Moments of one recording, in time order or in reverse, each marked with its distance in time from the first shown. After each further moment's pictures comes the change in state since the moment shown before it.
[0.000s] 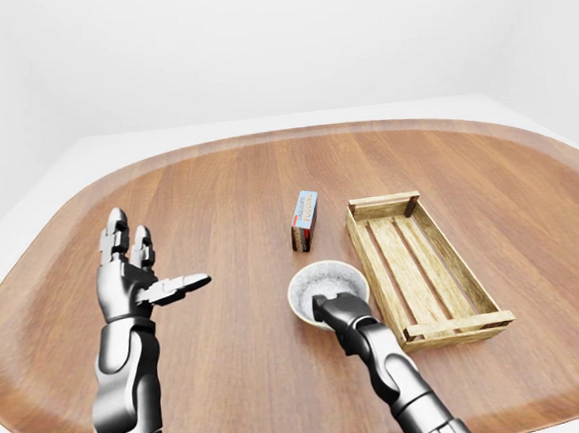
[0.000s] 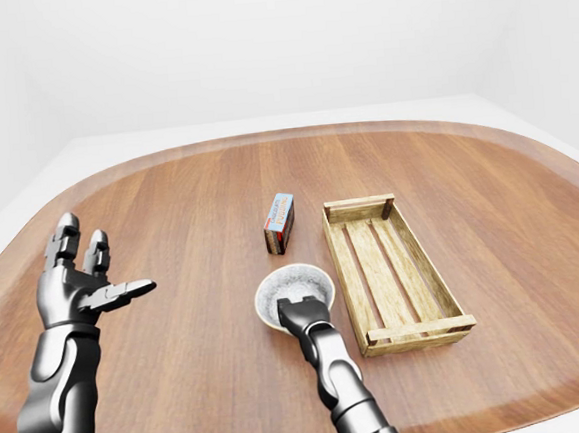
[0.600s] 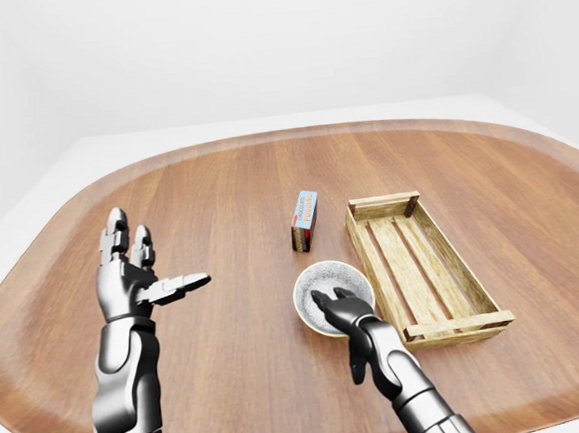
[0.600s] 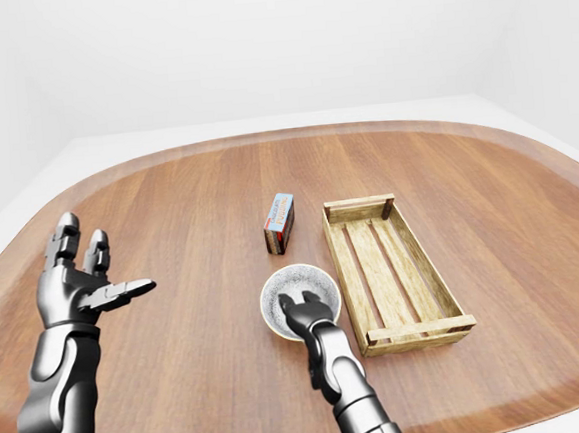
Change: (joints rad) left arm -0.003 0.001 -0.001 0.004 -0.005 0.000 0.001; right arm -0.015 -0.005 -0.027 0.021 0.041 0.000 0.047
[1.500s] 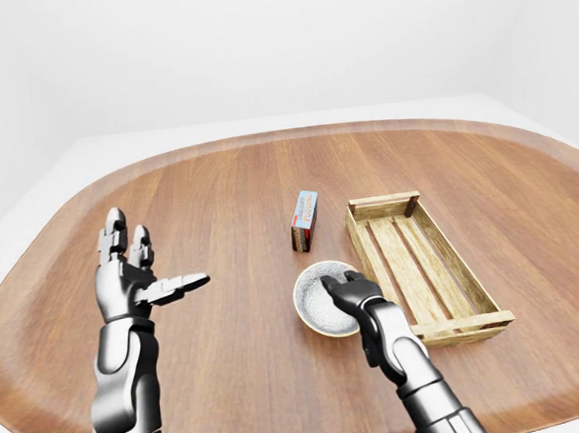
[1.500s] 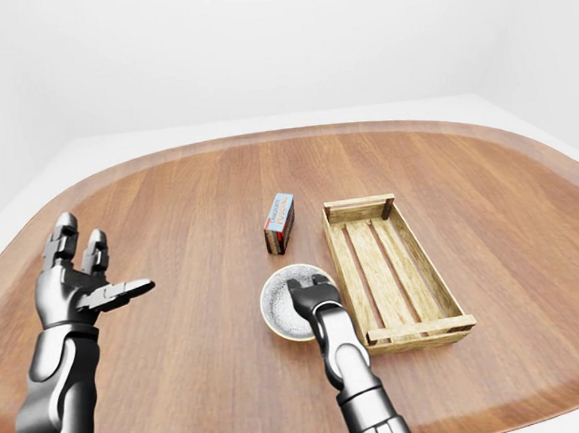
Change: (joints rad) left arm 0.001 0.001 0.004 -0.004 -0.001 0.000 0.000; right arm -0.023 -0.013 -0.043 -0.172 -0.174 0.000 0.201
